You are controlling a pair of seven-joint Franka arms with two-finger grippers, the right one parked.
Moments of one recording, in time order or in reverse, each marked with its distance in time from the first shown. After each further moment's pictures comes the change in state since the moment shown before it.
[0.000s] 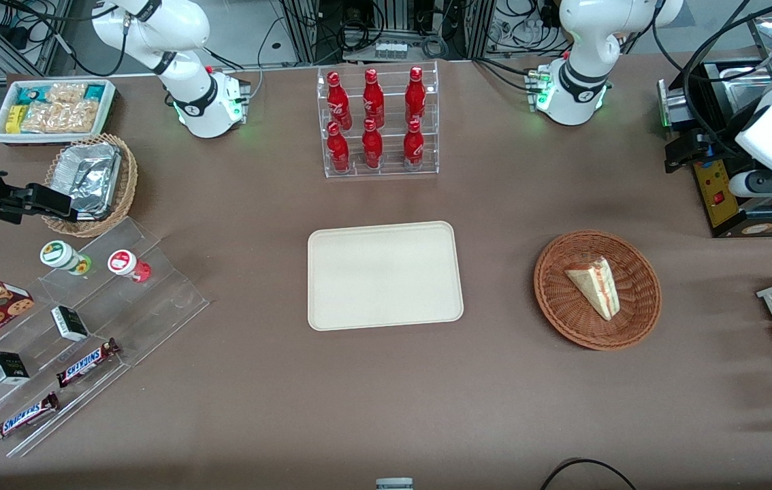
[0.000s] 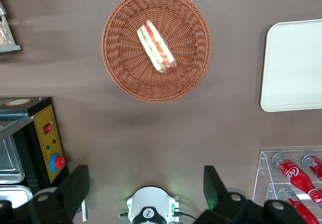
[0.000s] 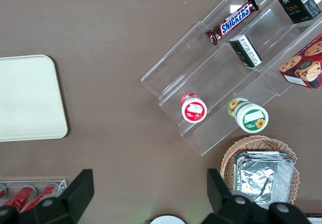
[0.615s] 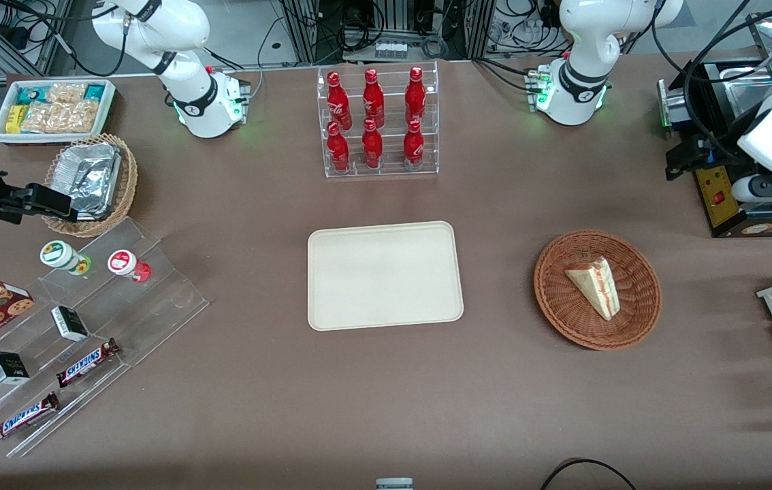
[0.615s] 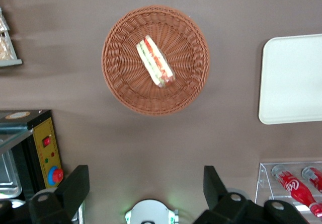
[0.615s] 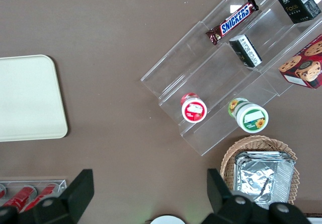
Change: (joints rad) arm 0.000 0.021 -0.001 -0.008 0.001 0.079 0.000
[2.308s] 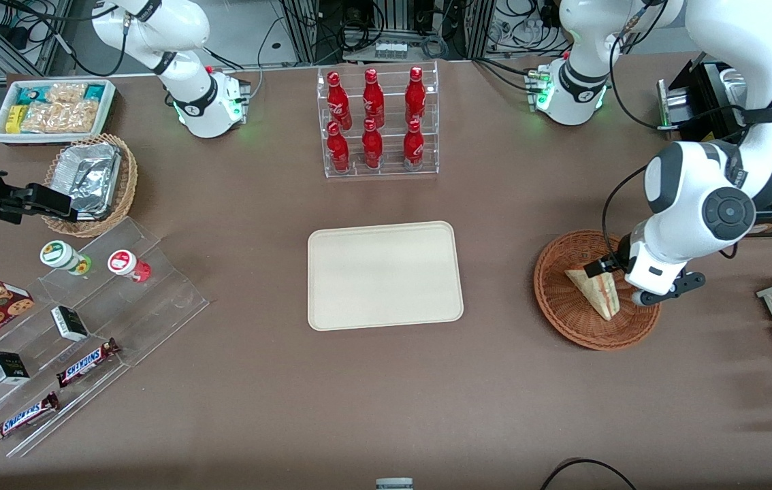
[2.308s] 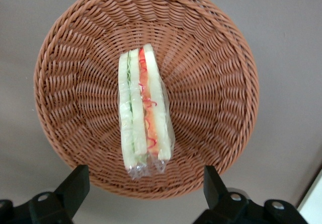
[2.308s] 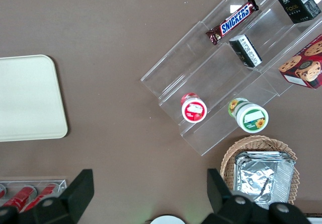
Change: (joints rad) arm -0.020 0.192 0.001 -0.531 0.003 0.748 -0.419
